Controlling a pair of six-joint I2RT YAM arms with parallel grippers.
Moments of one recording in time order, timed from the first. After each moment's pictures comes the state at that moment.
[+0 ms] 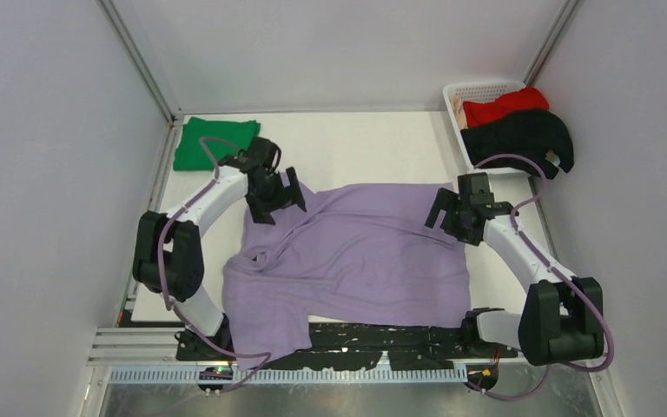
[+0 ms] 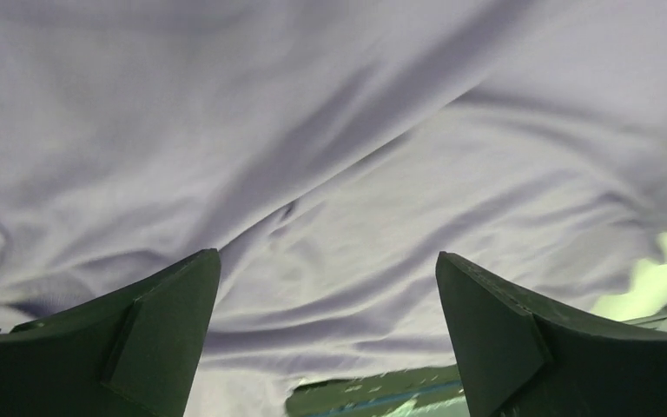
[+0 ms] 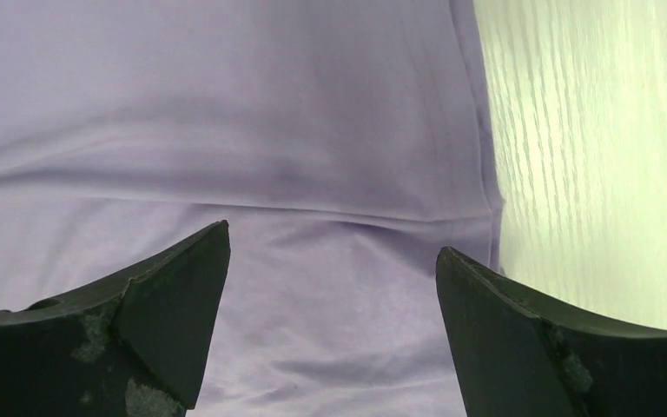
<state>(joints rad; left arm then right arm) -0.33 1.66 1.19 -0.80 0.17 -0.66 0.10 1.27 0.76 -0.58 0.04 0.50</state>
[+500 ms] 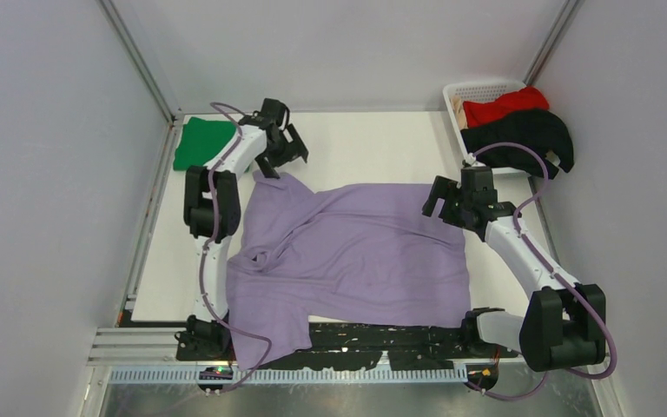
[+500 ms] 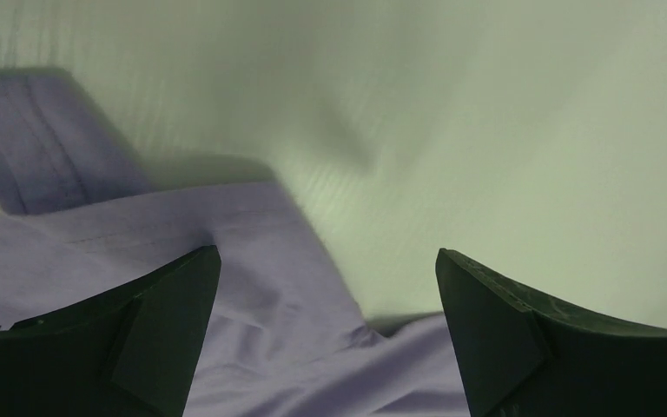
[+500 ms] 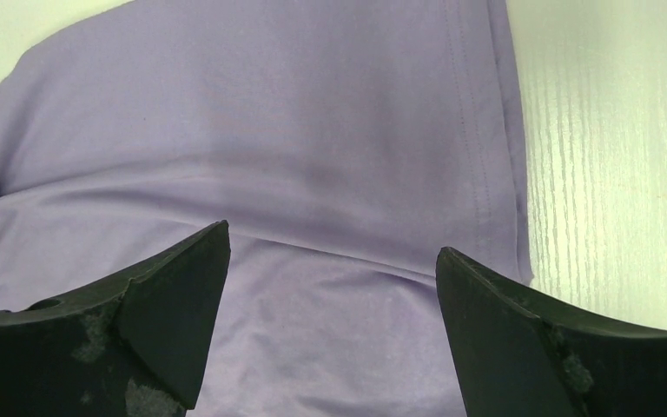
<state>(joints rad) -0.26 2.26 1.99 -0.80 0.02 -0.73 0.10 1.21 0.78 -0.41 -0.02 0.43</state>
